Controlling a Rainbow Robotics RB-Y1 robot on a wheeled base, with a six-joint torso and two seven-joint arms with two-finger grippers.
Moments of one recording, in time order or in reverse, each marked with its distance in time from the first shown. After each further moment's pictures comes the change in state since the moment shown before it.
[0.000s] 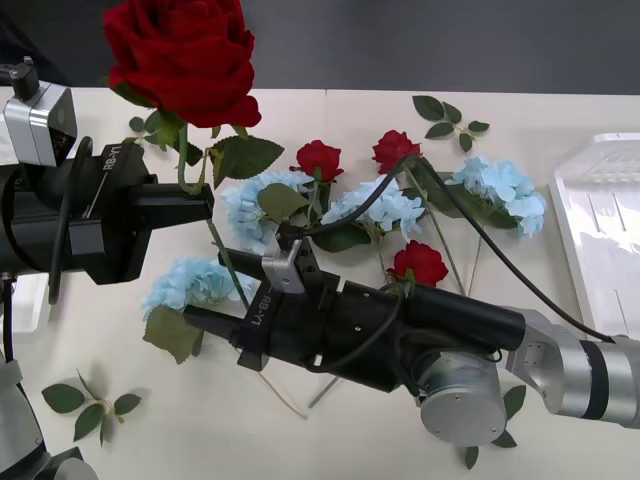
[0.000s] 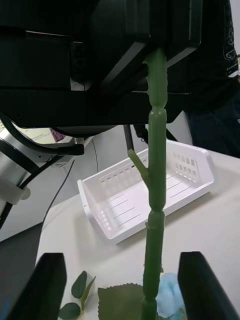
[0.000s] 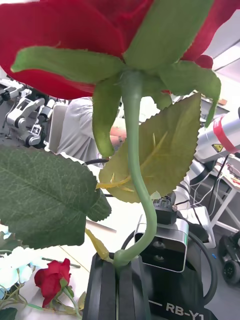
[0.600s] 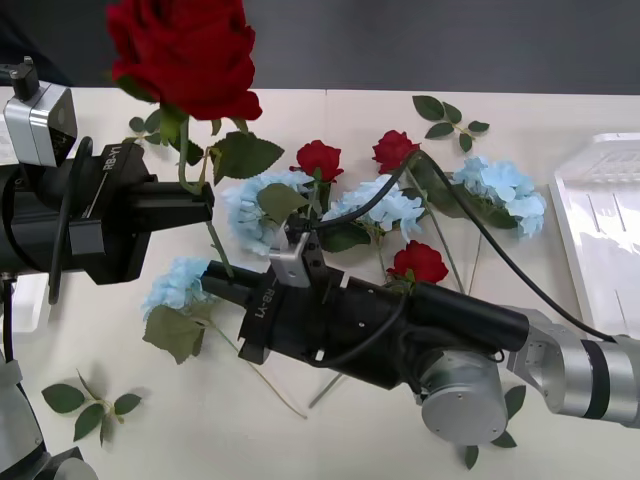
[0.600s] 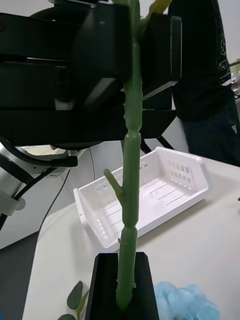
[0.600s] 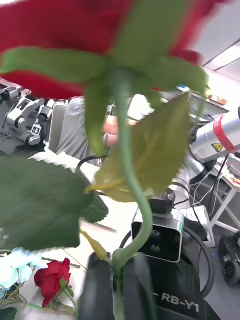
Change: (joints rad) right arm 0.000 -0.006 -0.002 0.000 -0.003 -0.042 -0.005; left arm 0.000 0.000 0.000 0.000 0.000 0.000 0.000
